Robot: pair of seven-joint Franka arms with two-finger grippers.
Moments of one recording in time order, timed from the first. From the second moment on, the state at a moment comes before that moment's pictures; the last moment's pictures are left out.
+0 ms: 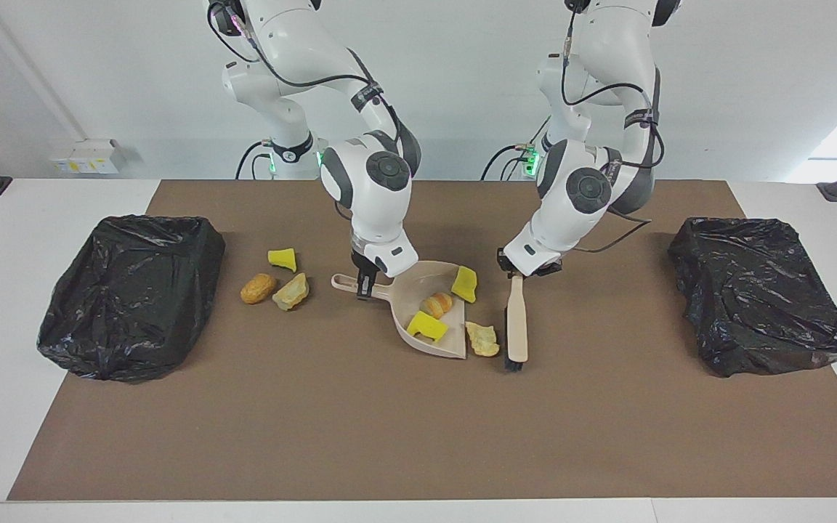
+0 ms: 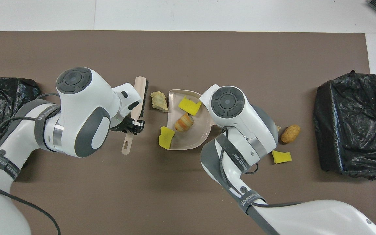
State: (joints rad) left arm -0.38 0.24 -0.06 -1.93 -0.17 2.00 -0.20; right arm 0.36 0.33 0.12 -1.81 -0.26 2.05 -0.87
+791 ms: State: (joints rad) left arm -0.60 0.12 -0.07 -2.09 -0.32 2.08 -0.56; right arm 0.36 0.34 0.13 -1.82 -0.26 2.09 -0.83
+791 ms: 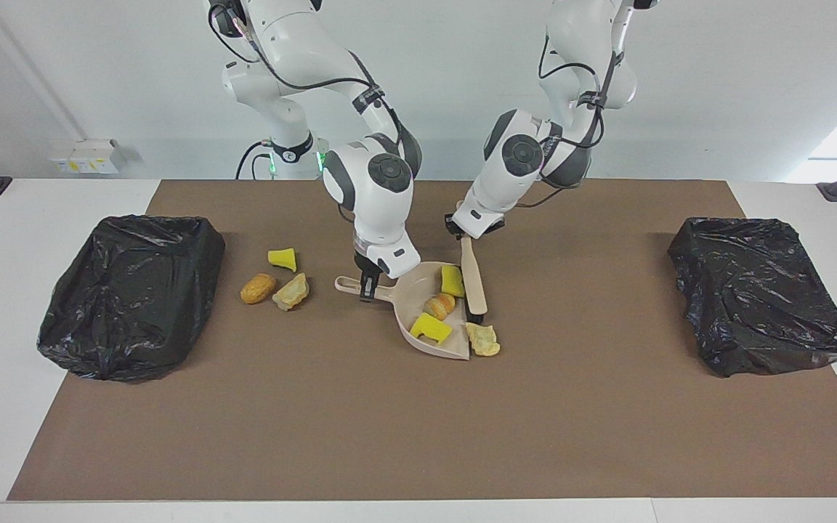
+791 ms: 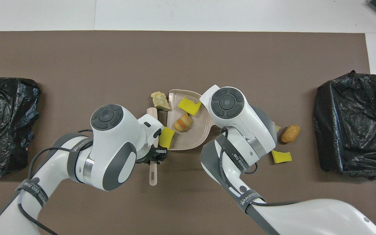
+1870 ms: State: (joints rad) left arm -0.34 0.27 -0.04 -1.78 -0.16 1.90 -0.11; right arm 0.39 0.34 0.14 -1.80 -0.33 2.01 -0.81
